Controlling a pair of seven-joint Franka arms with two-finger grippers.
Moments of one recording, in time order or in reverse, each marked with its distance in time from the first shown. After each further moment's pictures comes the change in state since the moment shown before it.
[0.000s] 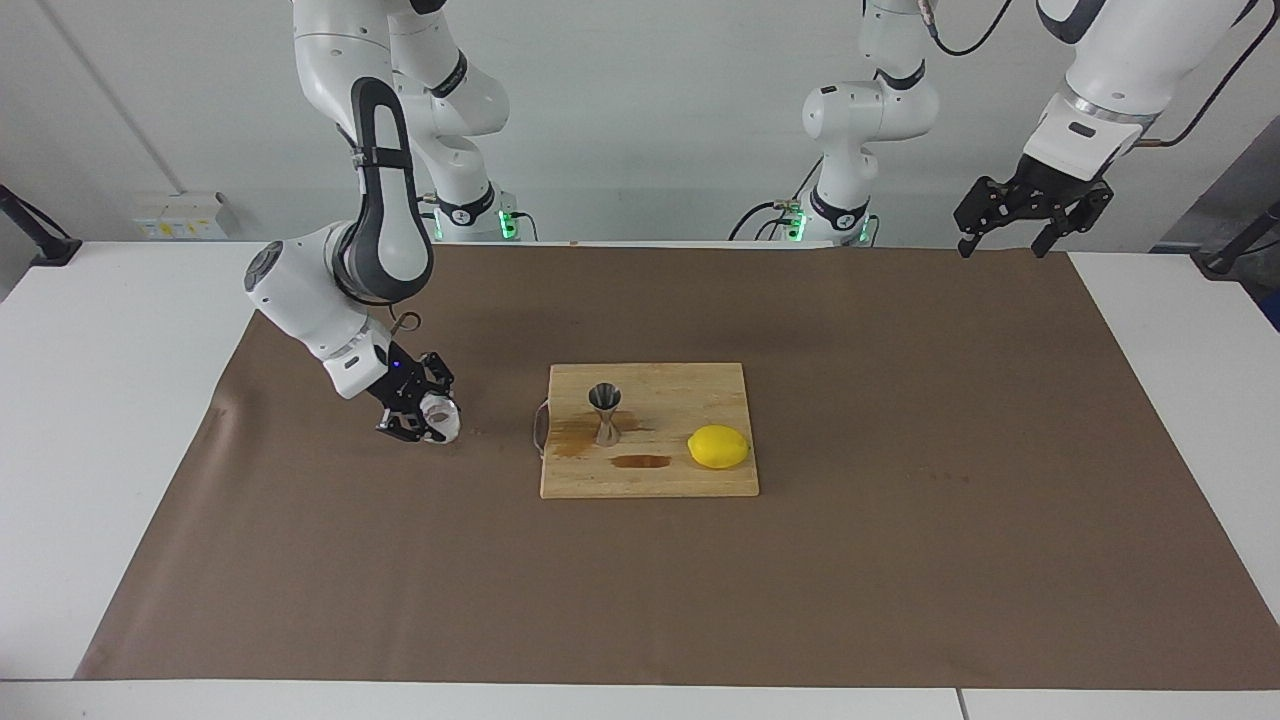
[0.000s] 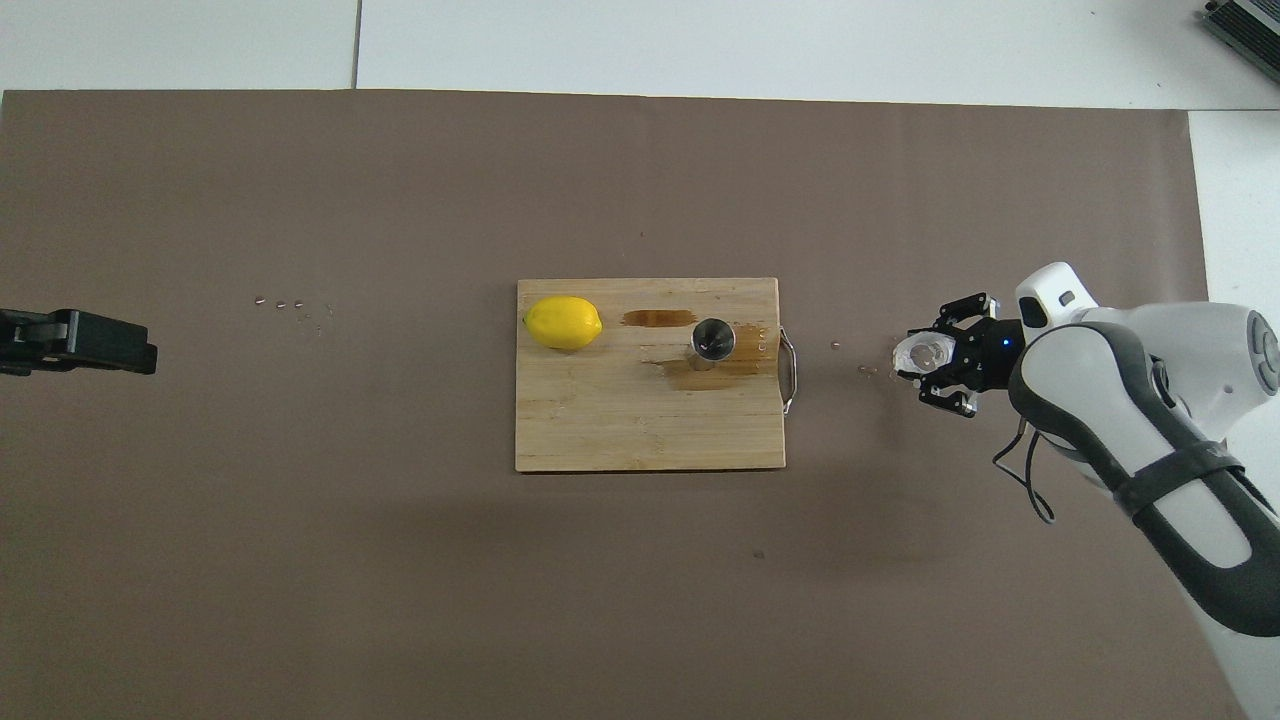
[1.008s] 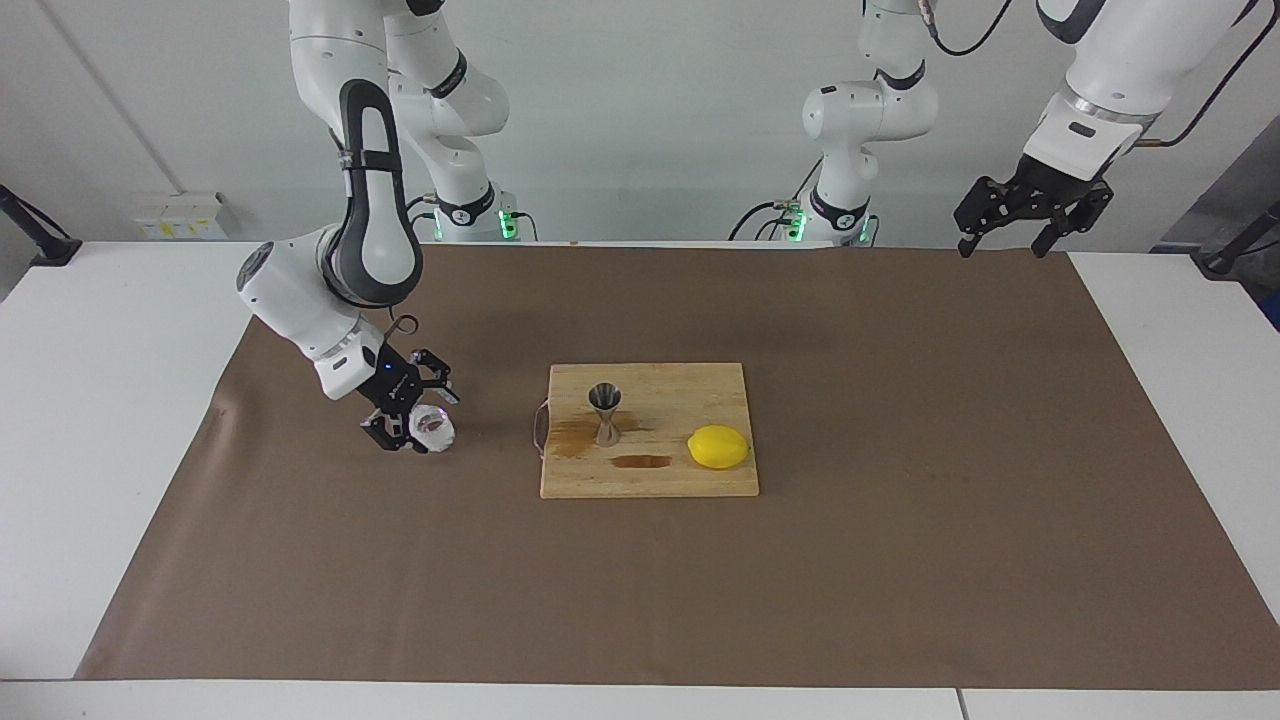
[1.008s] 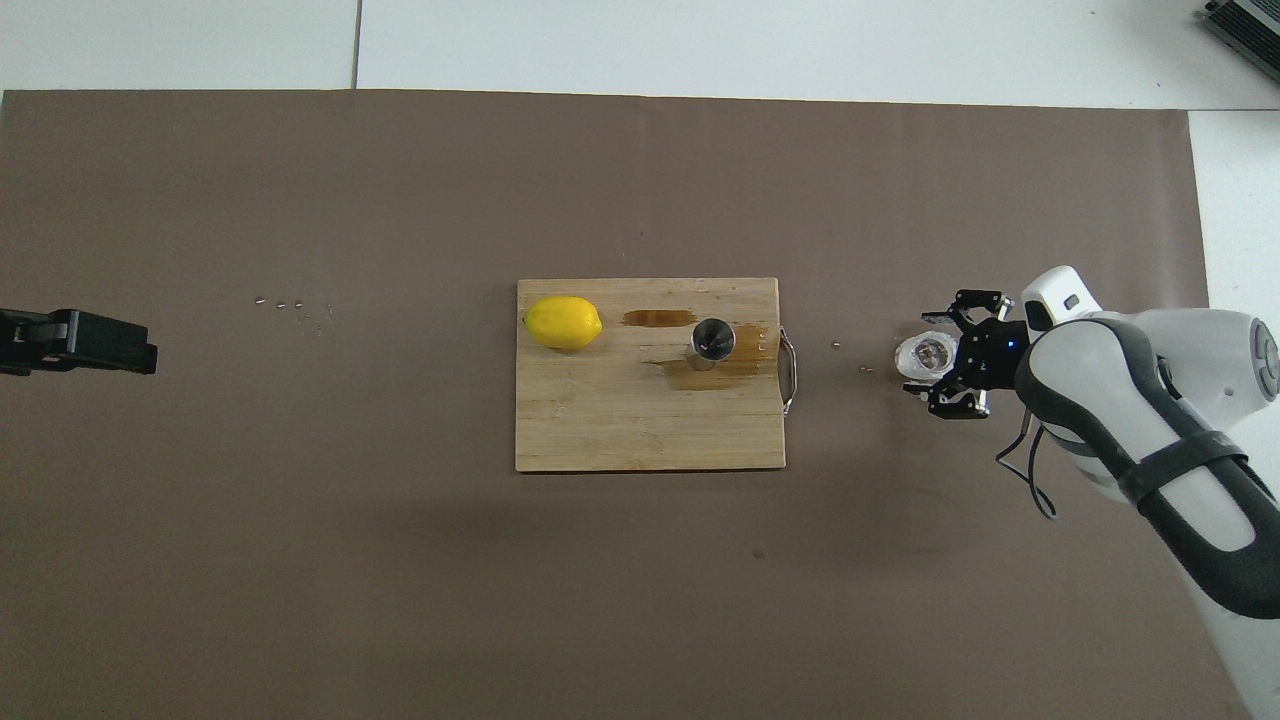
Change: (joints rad) left arm 0.000 0.000 0.000 0.000 0.000 0.000 0.000; right arm -0.001 -0.030 0.006 0.011 0.016 0.007 0.110
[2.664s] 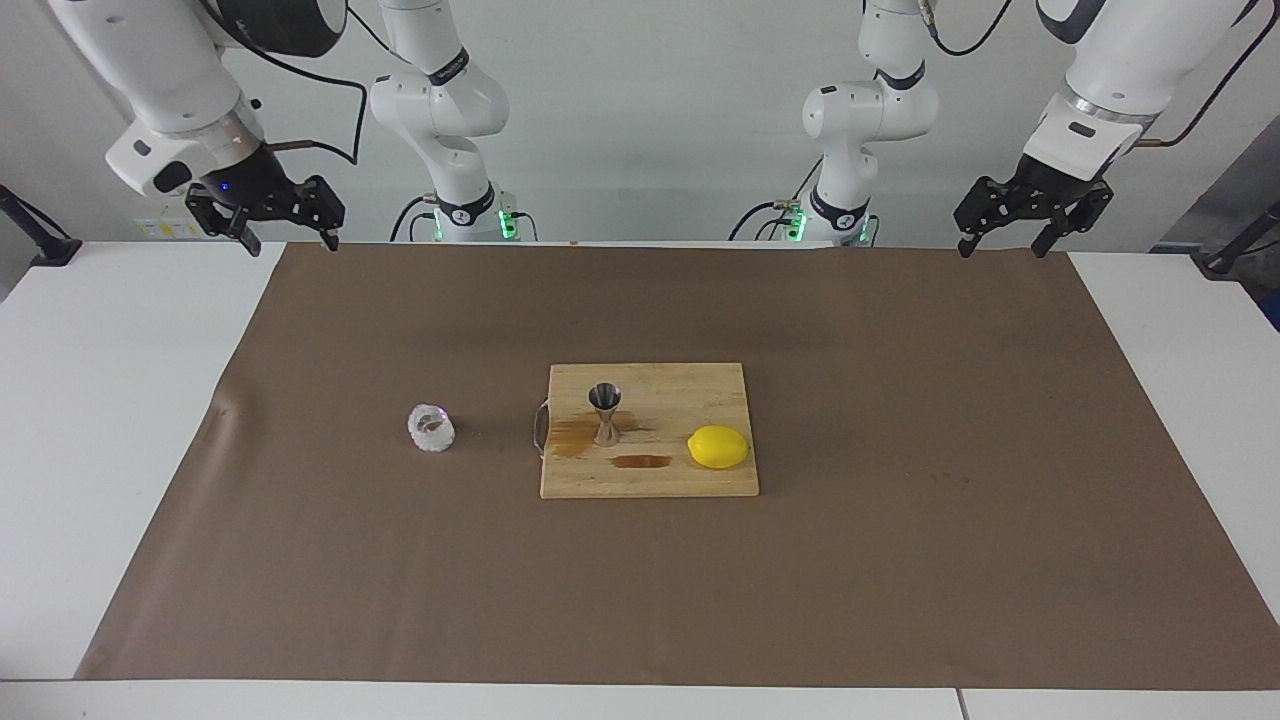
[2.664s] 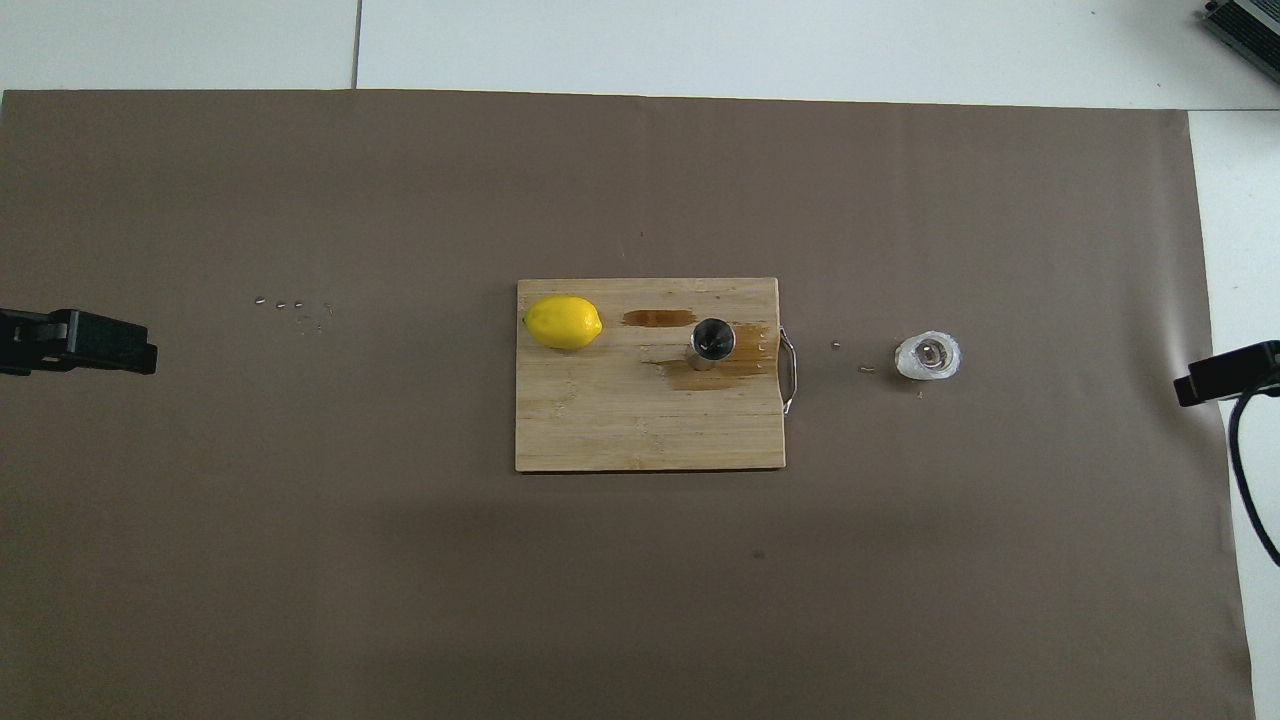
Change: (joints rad) left arm 0.000 0.000 0.000 0.000 0.000 0.001 0.000; right arm -0.018 -0.227 -0.068 0.601 -0.749 -0.969 1.550
